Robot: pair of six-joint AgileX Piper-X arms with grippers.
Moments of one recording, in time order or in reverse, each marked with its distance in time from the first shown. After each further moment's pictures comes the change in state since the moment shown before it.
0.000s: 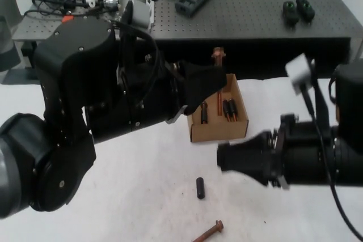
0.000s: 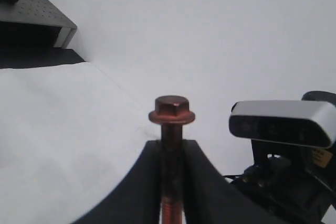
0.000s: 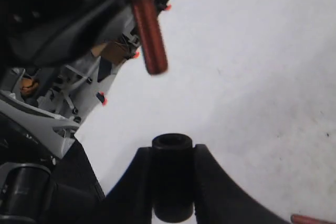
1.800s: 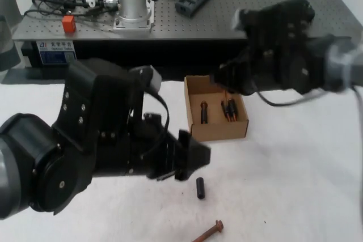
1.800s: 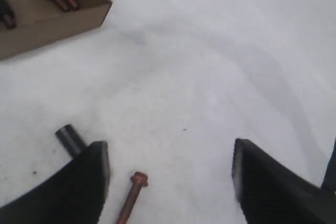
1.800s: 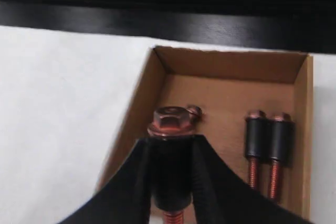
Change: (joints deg) left arm 0.0 0.0 0.0 28.9 -7.6 13.4; right arm -8.4 53.3 -38.7 8.0 32.5 -16.5
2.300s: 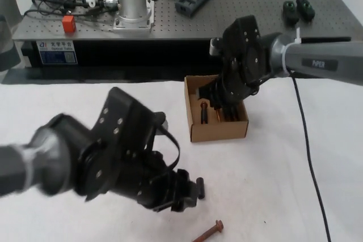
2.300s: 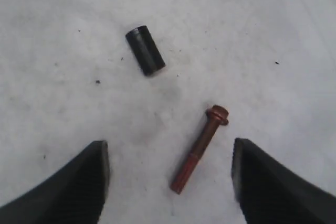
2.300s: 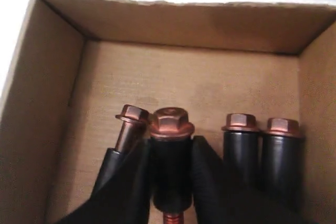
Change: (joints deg) left arm 0.0 12.0 -4.1 14.4 -5.3 1.3; right arm -1.5 11.3 -17.8 11.6 2.1 -0.5
